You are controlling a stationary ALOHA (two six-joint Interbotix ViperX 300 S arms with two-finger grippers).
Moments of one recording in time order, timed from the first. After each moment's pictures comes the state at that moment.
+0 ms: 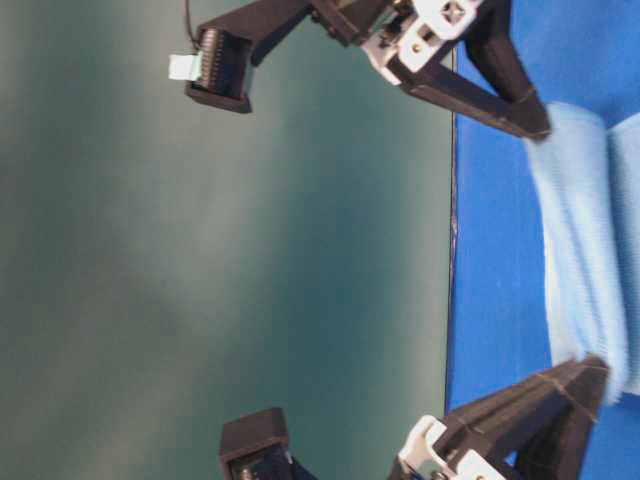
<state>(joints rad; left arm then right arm) 0.00 0.07 0.89 -0.03 -0.29 0.03 -0.09 -0.04 0.85 0.00 -0.06 0.09</state>
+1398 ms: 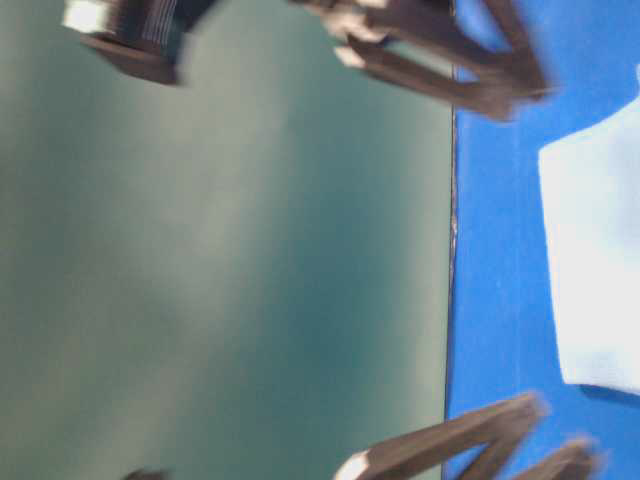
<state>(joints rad) -0.15 -0.15 0.89 -0.03 -0.13 0.02 0.05 -0.21 0.83 0.00 0.03 0.16</state>
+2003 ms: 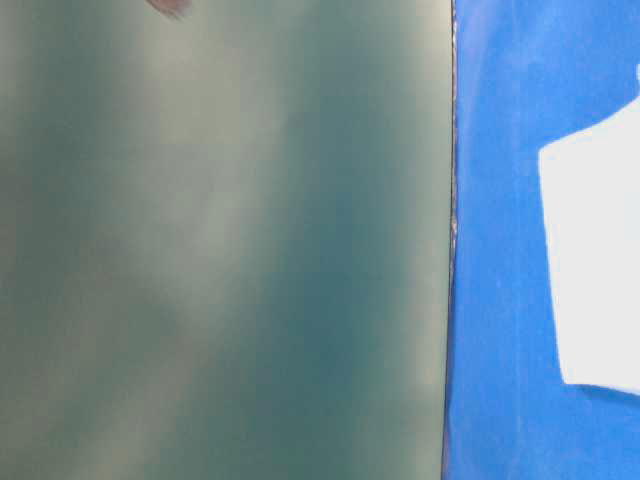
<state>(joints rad) -0.09 -0.79 1.04 -0.03 0.00 0.05 0.04 -0.77 0.90 -0.08 0.19 0.15</state>
